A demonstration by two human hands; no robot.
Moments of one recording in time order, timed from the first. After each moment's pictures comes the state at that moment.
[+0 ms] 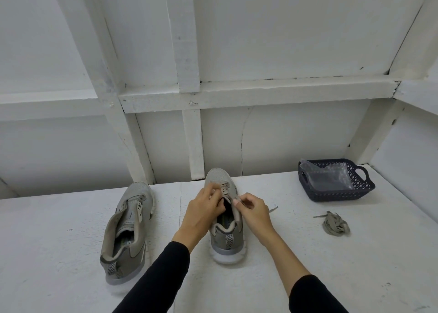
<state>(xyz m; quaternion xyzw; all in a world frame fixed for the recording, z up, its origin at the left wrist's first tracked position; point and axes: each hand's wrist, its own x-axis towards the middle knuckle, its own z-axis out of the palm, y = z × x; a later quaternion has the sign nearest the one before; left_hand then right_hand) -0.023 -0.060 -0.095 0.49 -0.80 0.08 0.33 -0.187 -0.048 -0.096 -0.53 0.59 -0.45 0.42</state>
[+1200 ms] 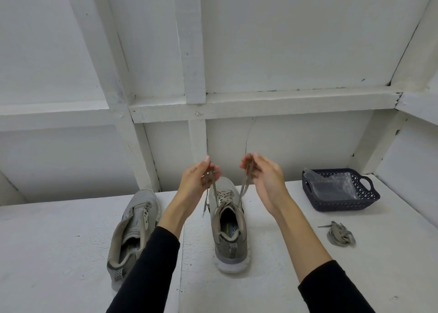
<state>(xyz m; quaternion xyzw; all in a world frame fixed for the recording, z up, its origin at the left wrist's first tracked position) -0.012 -0.069 0.015 0.42 -0.42 -0.58 0.56 -0.186 -0.064 0.030 -0.38 0.37 -0.62 0.58</state>
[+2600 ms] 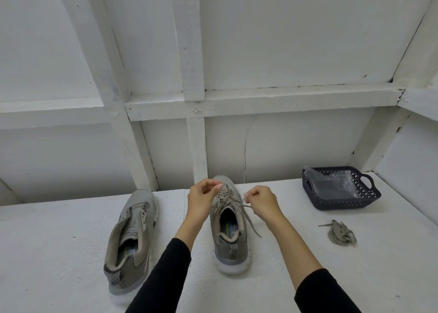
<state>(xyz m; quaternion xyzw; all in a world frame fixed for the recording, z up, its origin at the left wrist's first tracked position) -0.025 -0.074 -0.045 0.55 -0.48 -0.43 0.53 -0.189 -0.065 -0.026 -0.52 0.68 -0.33 0.40</state>
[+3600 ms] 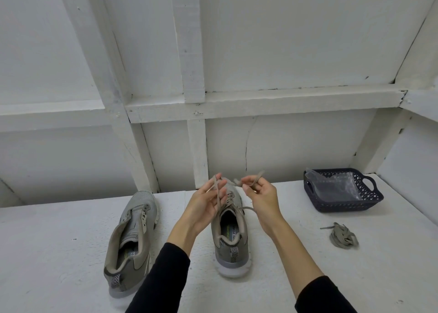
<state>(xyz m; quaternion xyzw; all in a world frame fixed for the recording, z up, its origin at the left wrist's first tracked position) -0.020 -0.072 -0.034 0.33 -0.25 -0.74 0.52 -0.181 -0.064 -0.027 -0.45 0.47 -0.58 0.48</state>
